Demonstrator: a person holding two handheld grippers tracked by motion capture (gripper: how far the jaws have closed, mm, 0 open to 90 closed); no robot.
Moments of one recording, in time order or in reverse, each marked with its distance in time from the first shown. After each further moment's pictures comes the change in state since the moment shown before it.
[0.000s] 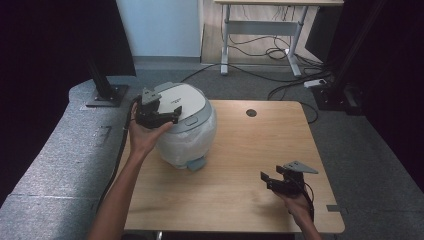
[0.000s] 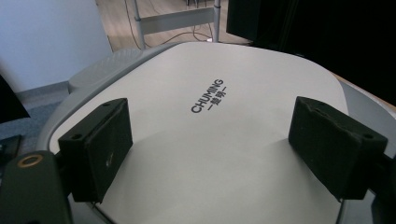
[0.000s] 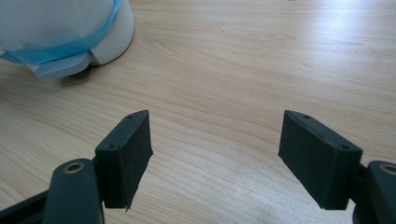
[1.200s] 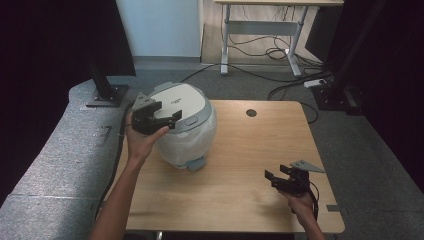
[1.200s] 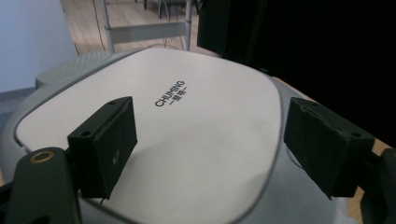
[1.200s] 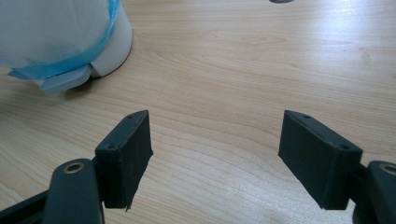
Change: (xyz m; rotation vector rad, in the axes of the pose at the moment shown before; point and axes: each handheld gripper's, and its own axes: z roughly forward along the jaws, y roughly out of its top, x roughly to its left) left arm -0.004 -0.011 -0.028 -0.087 -0.134 -0.038; right arm -0.013 0.002 -0.007 -0.023 0.017 0.056
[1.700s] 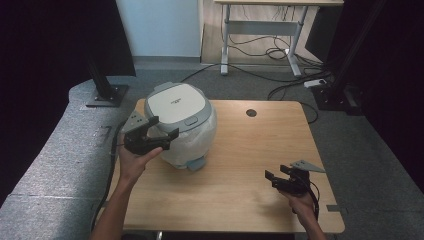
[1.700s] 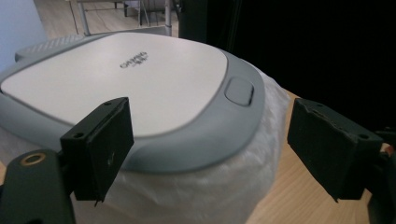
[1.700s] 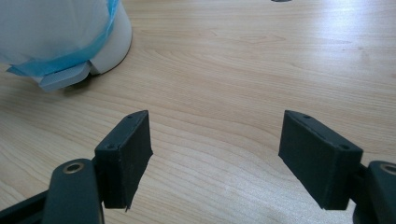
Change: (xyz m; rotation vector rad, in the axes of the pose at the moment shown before) left arm -0.018 -0.031 -0.038 -0.011 -0.080 0.034; right arm -0.002 0.000 0.000 0.009 0.004 -0.007
